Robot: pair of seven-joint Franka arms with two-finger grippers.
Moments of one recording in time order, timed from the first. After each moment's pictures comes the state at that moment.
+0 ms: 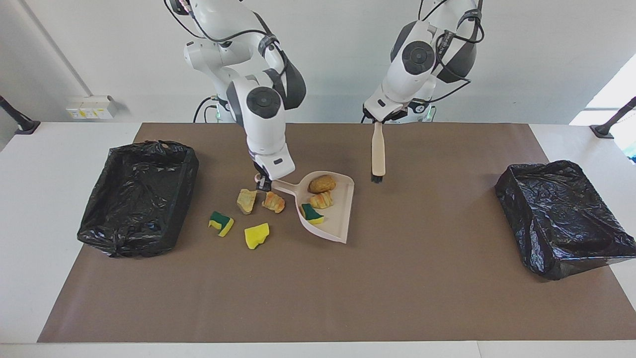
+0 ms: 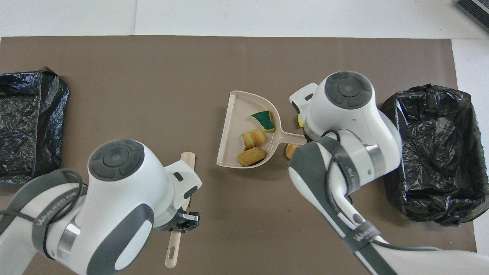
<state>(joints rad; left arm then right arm) -0.55 -0.20 -0.05 -2.14 -0.22 1.60 -0.43 0.24 0.20 0.10 -1.73 -0.04 1.81 -0.98</state>
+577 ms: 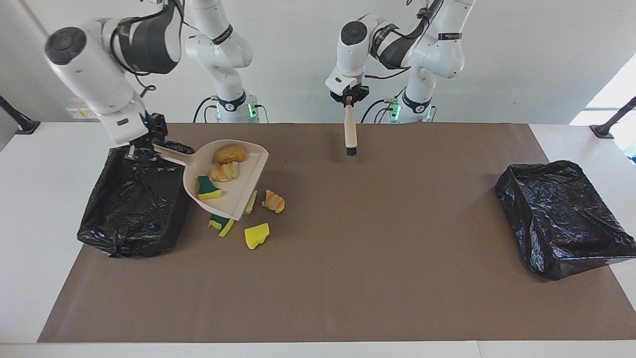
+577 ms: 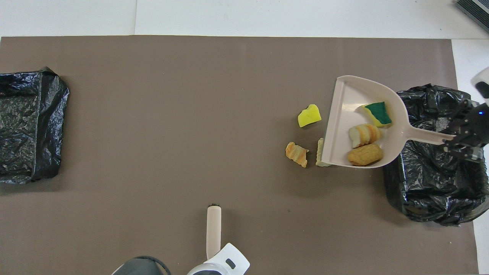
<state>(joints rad) -0.93 -0.32 -0.08 -2.46 -0.23 1.93 -0.84 -0.28 0.06 0.08 -1.68 -0.01 1.58 -1.46</state>
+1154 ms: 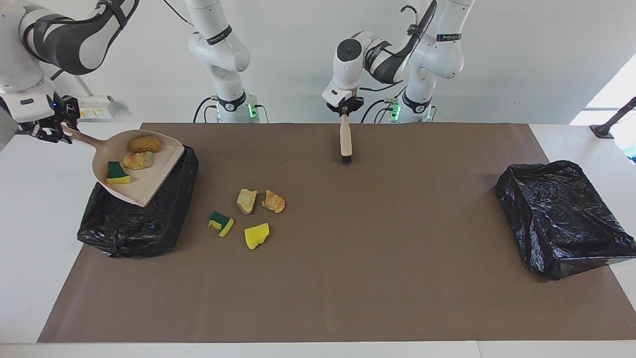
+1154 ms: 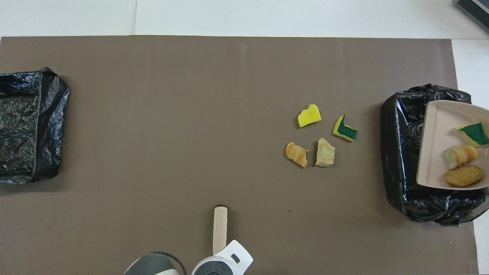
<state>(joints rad) -0.95 -0.23 -0.08 -2.51 -0.26 2.05 -0.77 -0.51 0.05 0.06 -1.68 -0.31 1.73 -1.73</state>
